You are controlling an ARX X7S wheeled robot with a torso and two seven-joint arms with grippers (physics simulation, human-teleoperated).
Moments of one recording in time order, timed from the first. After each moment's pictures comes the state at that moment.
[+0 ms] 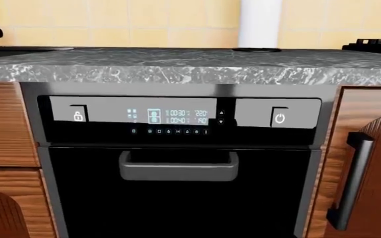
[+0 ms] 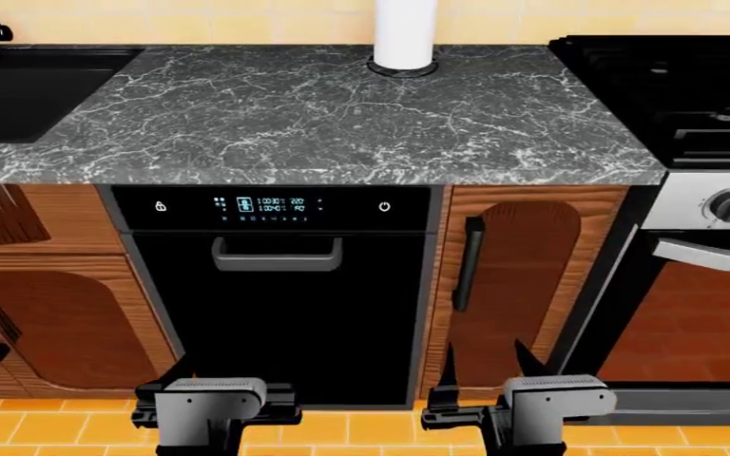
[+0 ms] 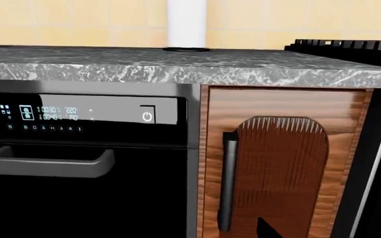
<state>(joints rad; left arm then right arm) -0.04 -0.28 0.34 -0.01 -0.29 0.07 -0.33 0.05 0.28 -0.36 0.03 0.27 -0.07 0.30</state>
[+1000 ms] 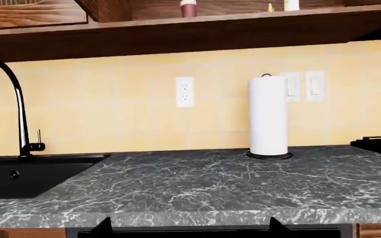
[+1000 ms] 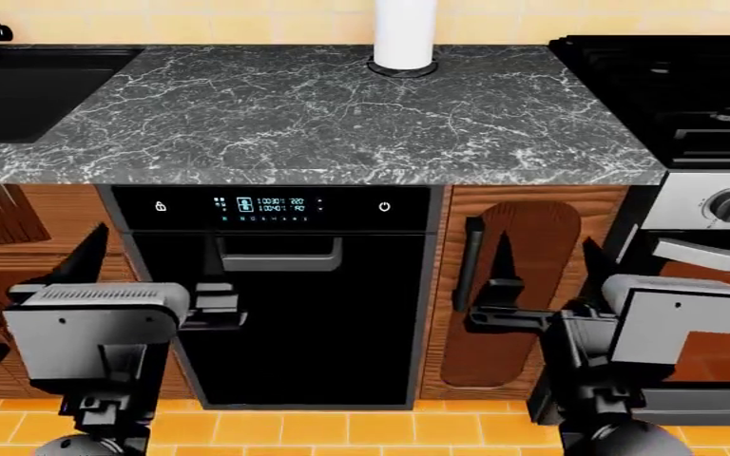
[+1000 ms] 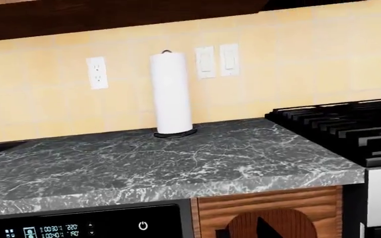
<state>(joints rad) -0.17 -0.50 0.21 0.67 -0.44 -0.41 -0.51 0.20 0.46 -0.21 -0.61 0.60 0.42 0.53</state>
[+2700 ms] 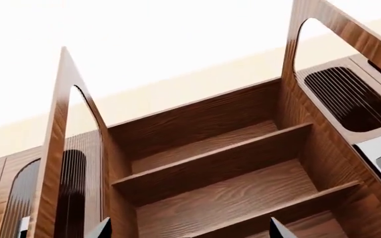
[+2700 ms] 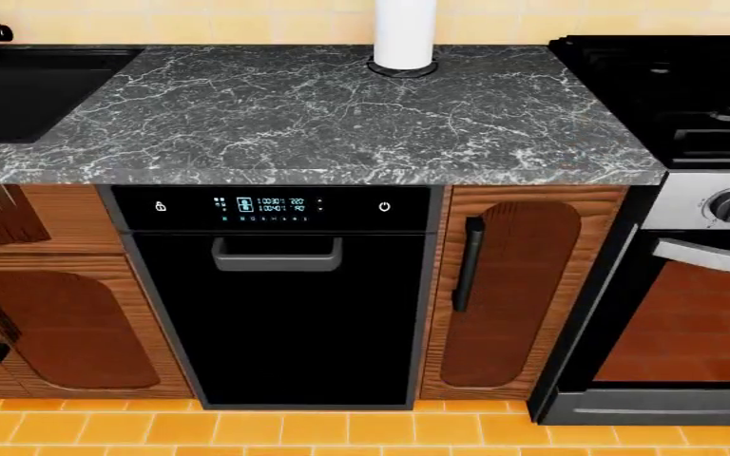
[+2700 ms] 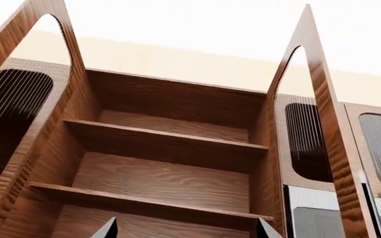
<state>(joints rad) -2.19 -0.67 0.56 0.41 -1.30 -1.00 -0.79 2.25 0.60 -0.47 -0.35 1.63 1.08 1.13</state>
